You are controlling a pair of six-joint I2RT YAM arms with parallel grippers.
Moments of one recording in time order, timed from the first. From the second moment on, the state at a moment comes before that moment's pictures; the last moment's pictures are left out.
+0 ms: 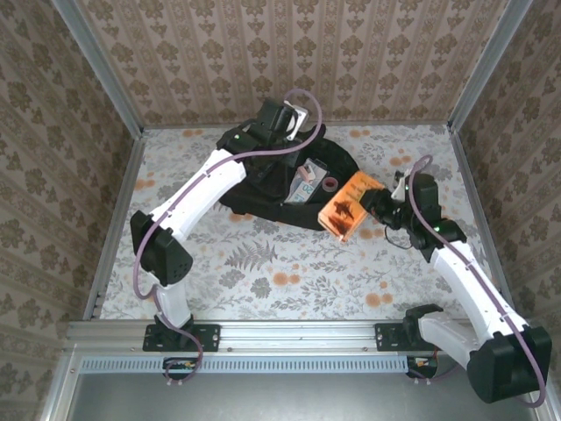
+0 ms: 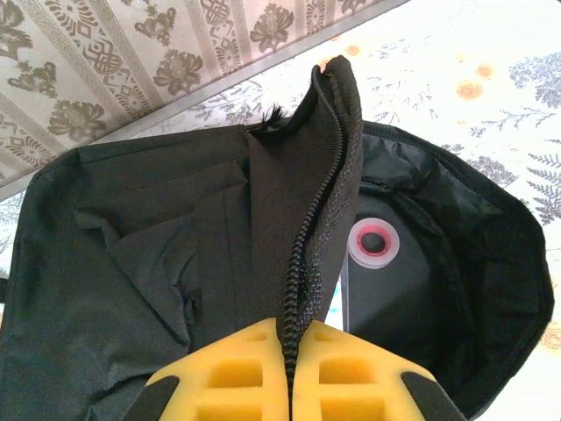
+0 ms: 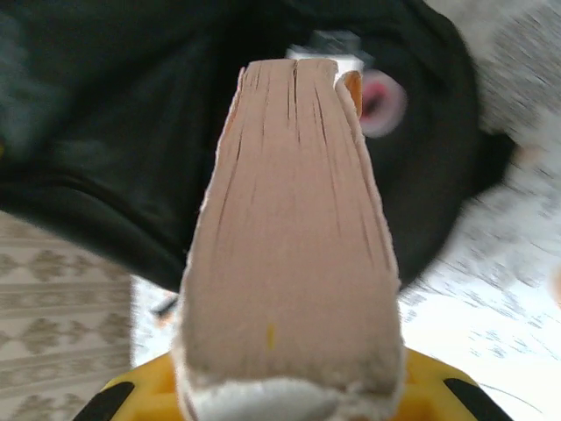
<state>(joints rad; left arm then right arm) -0.73 1.84 1.93 -0.79 -0.11 -0.07 0.15 0.99 0.80 -0.35 -0.37 0.84</state>
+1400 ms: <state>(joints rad) -0.69 1.81 1.92 -0.73 -0.10 -0.14 0.48 2.06 1.29 0.29 0.02 1.35</state>
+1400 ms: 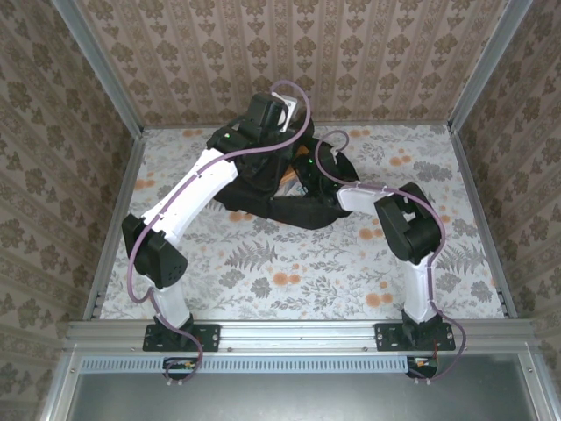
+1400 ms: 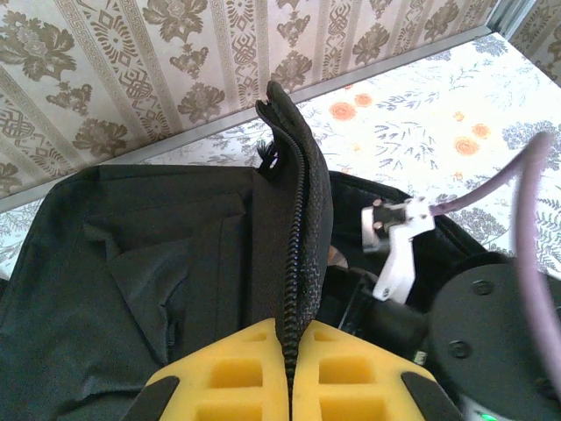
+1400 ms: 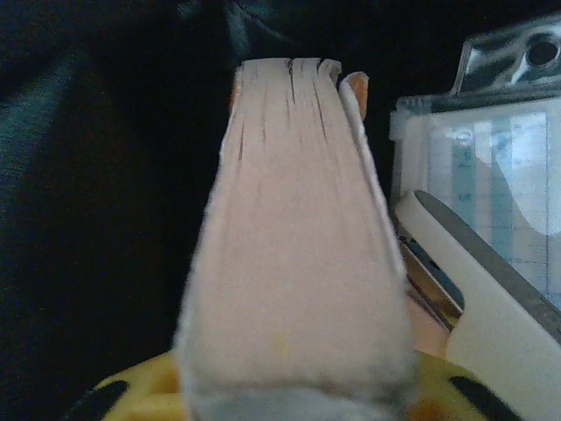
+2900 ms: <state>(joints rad) -0.41 1.26 1.20 -0.59 0.11 -0.50 0.39 1.33 1.13 -0.39 -0.06 0.54</state>
